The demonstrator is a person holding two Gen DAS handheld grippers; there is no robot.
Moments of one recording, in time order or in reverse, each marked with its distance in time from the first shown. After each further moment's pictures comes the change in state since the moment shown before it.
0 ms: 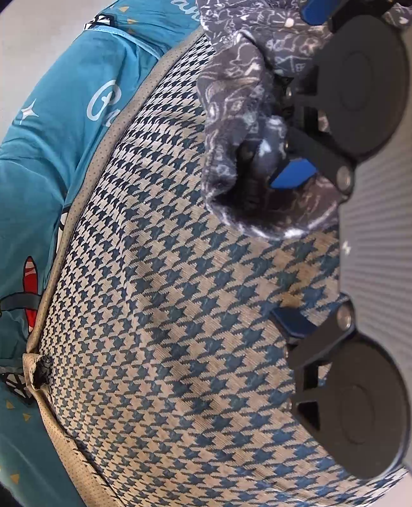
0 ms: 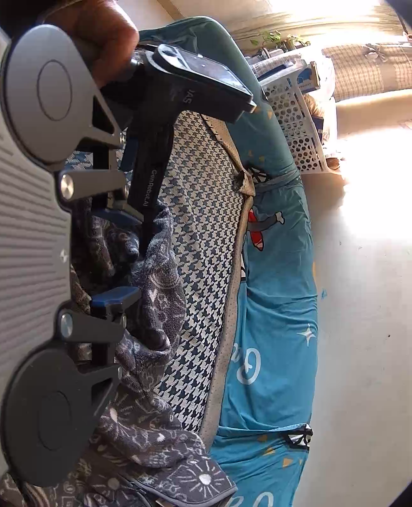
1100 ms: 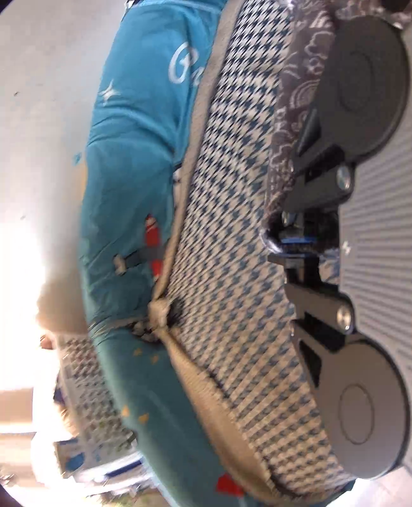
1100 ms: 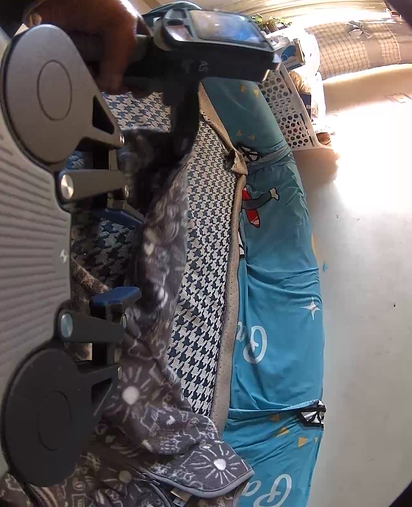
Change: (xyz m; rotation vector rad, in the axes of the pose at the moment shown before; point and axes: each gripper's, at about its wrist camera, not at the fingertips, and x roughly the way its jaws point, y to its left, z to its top) left arm -0.048 -0.019 0.030 0.096 -0.457 0.366; right arm 0.003 -0.012 -0.001 0.060 -0.001 -0.043
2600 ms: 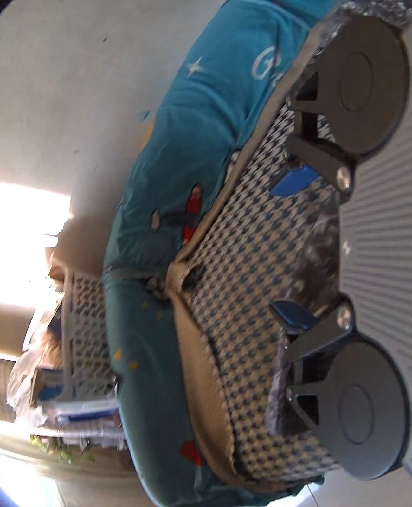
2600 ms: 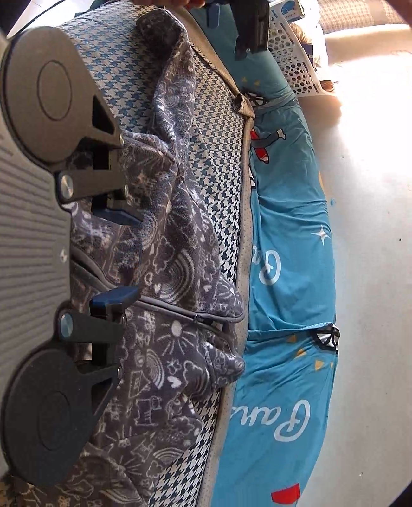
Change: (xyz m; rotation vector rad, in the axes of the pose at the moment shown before) left arm -0.034 0.021 0.024 -0.269 0.035 -0.067; right arm -0.042 -0.057 -0.014 0.033 0.044 -0.190
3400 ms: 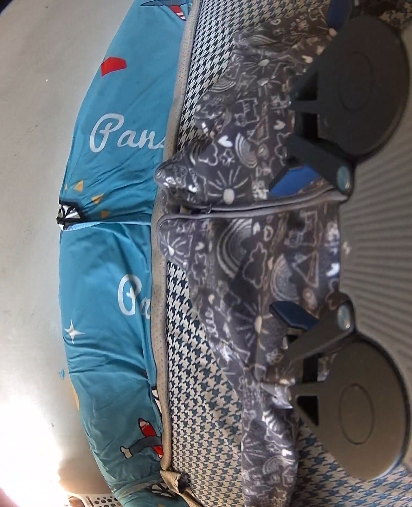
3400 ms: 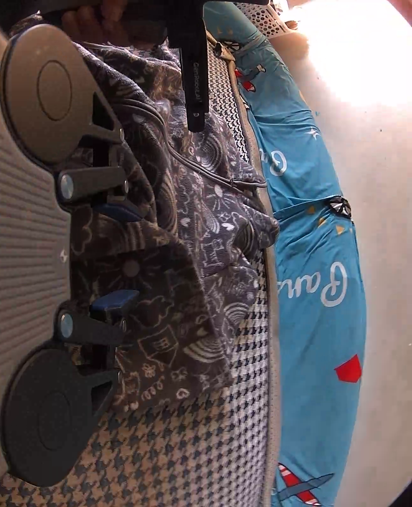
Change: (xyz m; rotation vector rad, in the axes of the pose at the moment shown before) left arm -0.044 -0.188 -0.151 0.508 0.169 -0.407; right arm -0.066 -0.130 -0.058 0.246 0.075 -0.076
